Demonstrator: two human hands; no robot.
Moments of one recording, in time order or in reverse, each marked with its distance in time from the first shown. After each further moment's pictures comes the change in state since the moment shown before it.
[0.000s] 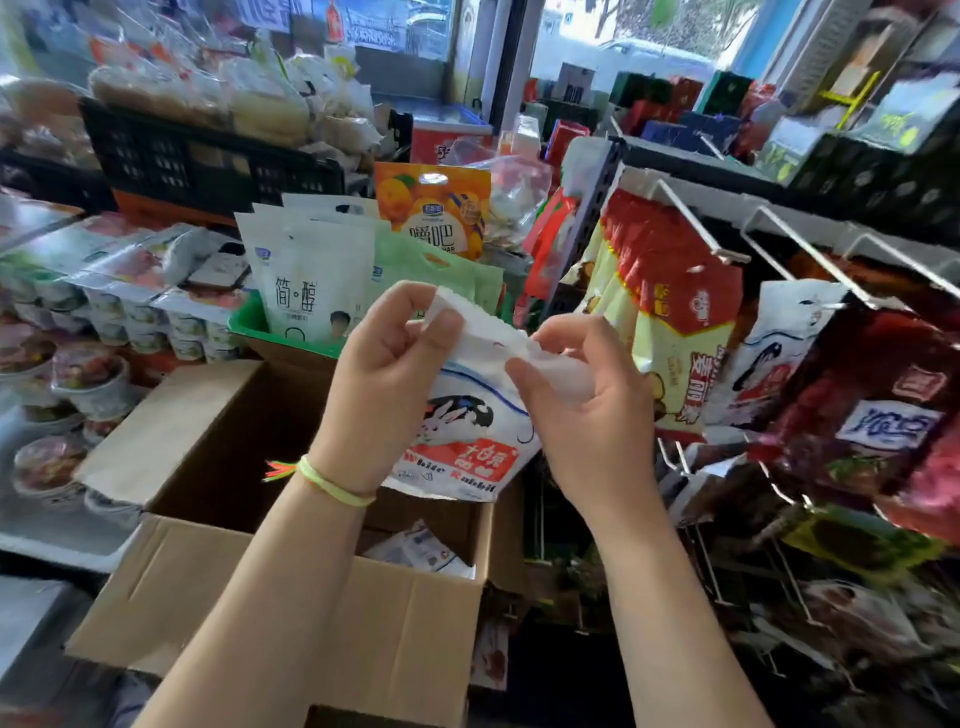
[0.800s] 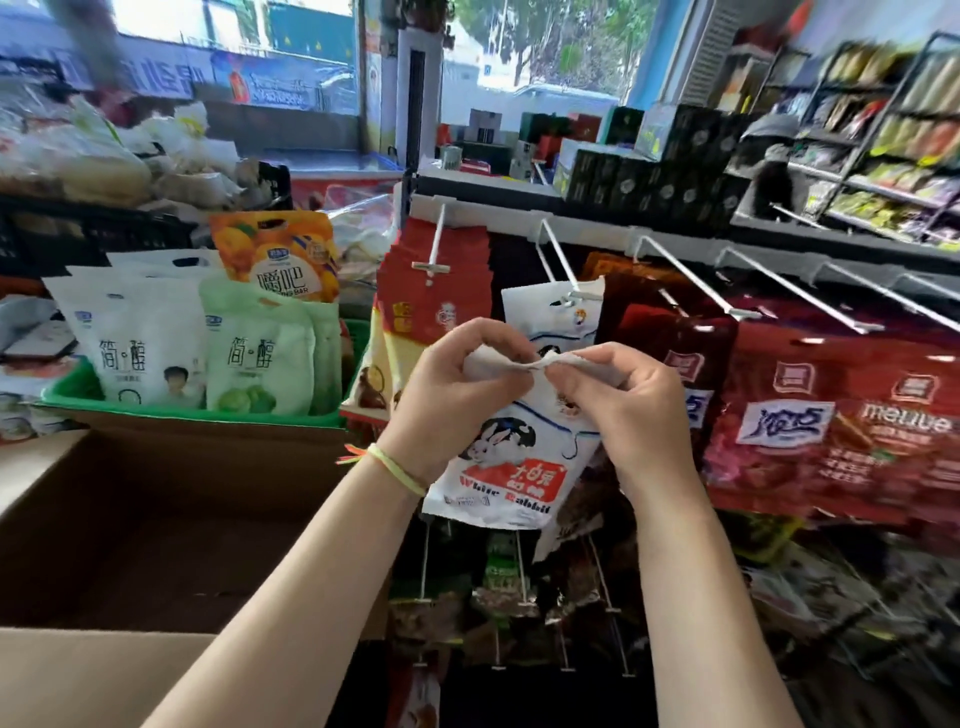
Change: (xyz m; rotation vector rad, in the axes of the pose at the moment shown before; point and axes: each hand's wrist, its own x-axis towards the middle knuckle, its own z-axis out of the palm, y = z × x) left_hand 0.019 -0.033 0.234 0.026 -0.286 -0.083; right_hand 0.021 0.106 -0.208 0.304 0.110 0.327
